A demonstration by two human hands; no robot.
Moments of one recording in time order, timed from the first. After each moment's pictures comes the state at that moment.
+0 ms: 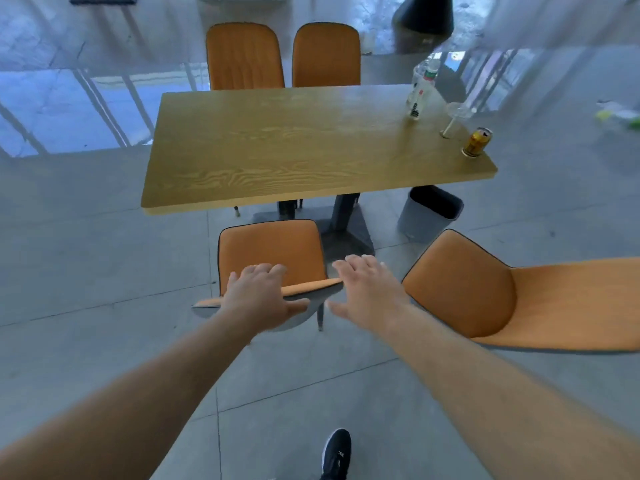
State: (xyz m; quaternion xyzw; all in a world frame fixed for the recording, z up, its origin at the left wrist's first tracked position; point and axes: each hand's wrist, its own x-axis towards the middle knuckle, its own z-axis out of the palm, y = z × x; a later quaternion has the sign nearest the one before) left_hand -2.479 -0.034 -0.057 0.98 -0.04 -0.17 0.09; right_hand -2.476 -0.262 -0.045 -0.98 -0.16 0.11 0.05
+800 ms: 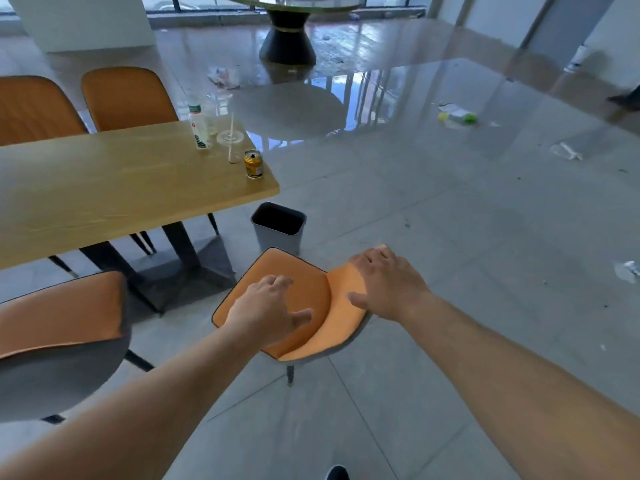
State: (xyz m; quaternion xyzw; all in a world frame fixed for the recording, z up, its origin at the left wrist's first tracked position) left_hand -2.492 -0.665 -0.007 0.97 -0.13 -0.15 0.16; right_hand -2.521 -0.905 0.034 -1.00 -0.03 0.08 -0.01
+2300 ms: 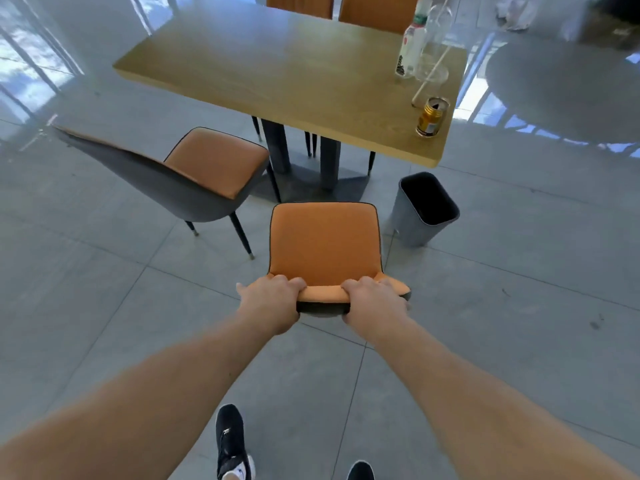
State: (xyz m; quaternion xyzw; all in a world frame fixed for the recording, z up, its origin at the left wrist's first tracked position) left_hand -2.490 -0.719 -0.128 0.92 0.23 -0.28 0.12; right_hand -2.390 -0.889 -0.113 -0.90 -0.31 0.31 -0.03
